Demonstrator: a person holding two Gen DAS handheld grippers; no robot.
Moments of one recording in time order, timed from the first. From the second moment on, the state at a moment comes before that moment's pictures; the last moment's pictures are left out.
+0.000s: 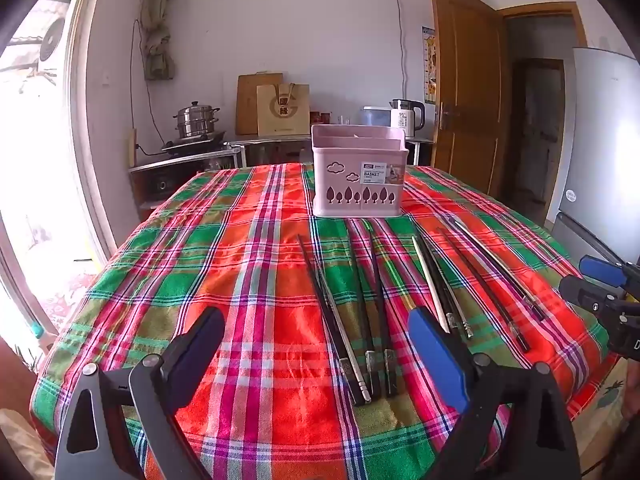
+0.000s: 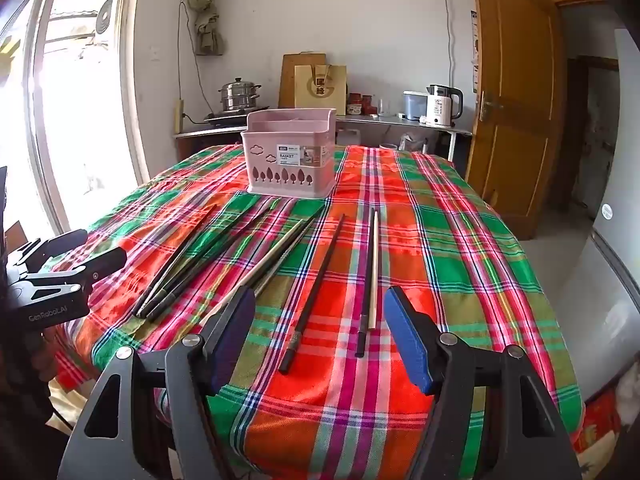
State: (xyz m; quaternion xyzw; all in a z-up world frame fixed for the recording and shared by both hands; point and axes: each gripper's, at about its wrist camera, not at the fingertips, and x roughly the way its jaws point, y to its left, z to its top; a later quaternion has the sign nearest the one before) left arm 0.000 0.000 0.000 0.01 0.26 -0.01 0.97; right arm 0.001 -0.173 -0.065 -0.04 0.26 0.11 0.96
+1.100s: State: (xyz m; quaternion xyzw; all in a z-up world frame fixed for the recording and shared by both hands) left arm -0.001 0.005 0.000 0.00 0.27 -0.01 0.96; right arm -0.002 -0.166 -0.059 -0.05 0.25 0.11 0.96
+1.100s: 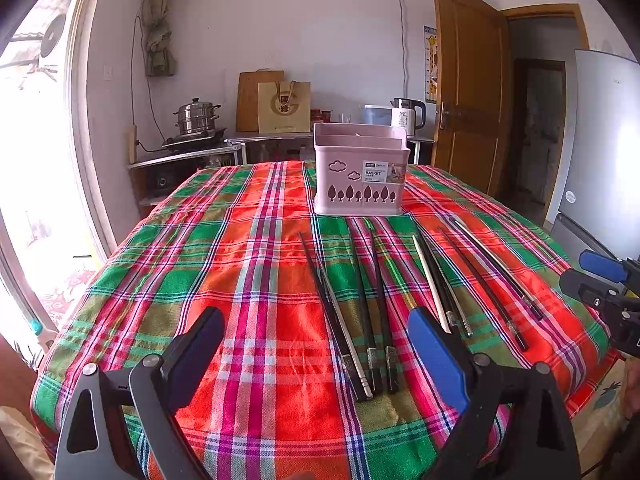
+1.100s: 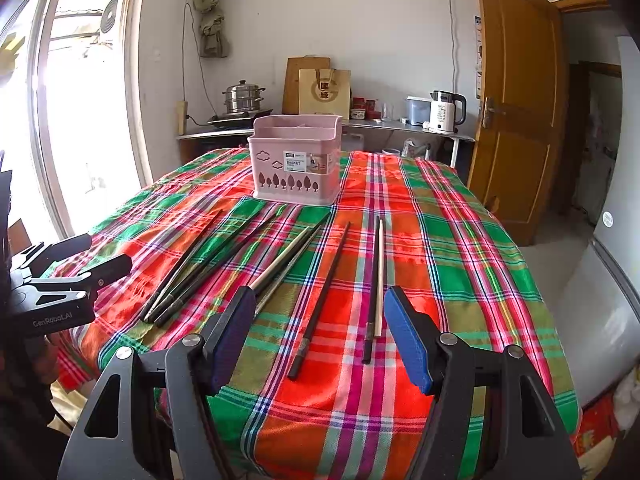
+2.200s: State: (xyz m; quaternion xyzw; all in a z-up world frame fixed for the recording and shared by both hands) left arm -0.007 0.004 0.007 -0.01 0.26 -0.01 0.96; right arm -0.007 -0.164 -0.052 -0.06 0.24 0.11 0.96
